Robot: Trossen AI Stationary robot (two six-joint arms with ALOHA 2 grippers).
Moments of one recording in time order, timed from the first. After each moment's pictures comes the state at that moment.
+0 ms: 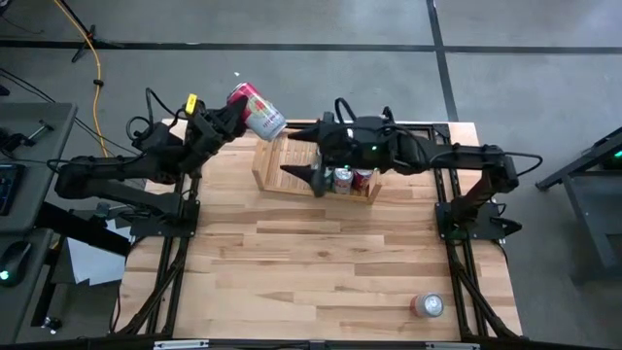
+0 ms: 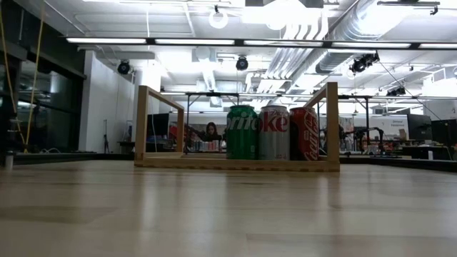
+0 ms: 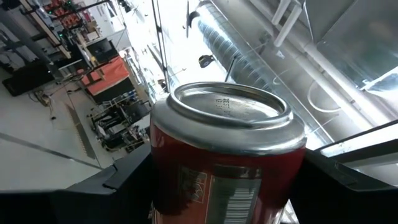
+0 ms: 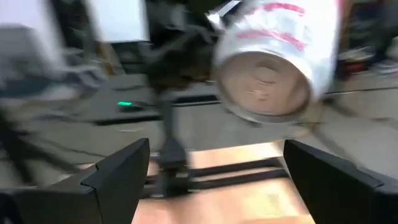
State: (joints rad) left arm 0.07 0.96 0.94 0.57 -0.52 -0.89; right arm 0.01 1.65 1.79 -0.23 0.13 0.05
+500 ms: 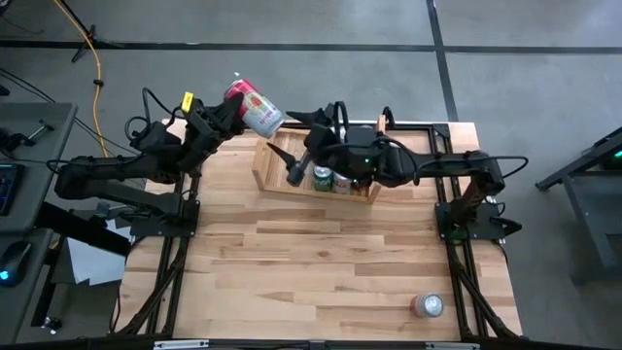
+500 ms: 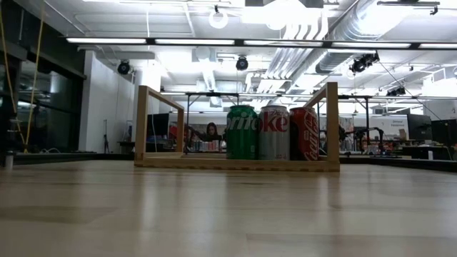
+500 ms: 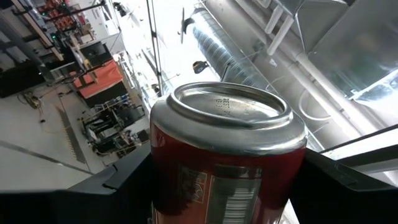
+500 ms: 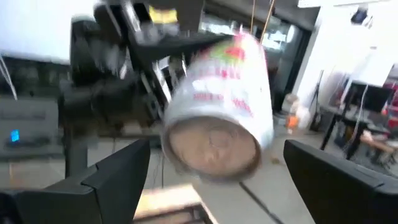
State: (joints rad) left arm 0.07 0.96 0.94 0.61 -0.52 -0.90; right arm 0.07 1.76 1.87 0.00 0.55 -0.26
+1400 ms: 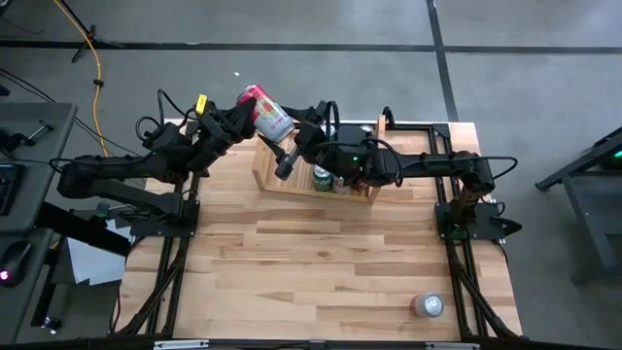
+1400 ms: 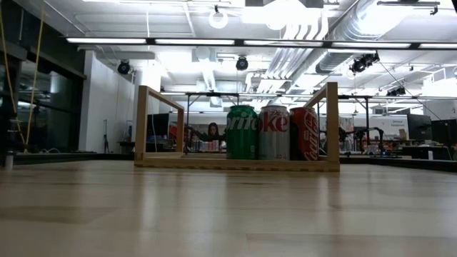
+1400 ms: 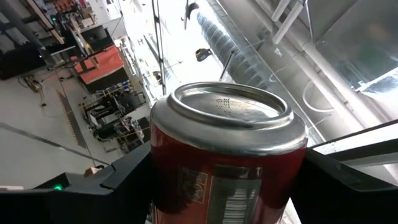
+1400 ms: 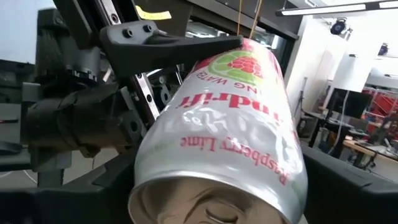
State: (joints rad) left arm 0.09 1.02 0.94 0.61 -0.48 -0.96; right arm 0.05 1.83 1.87 0.16 0.55 -0.32
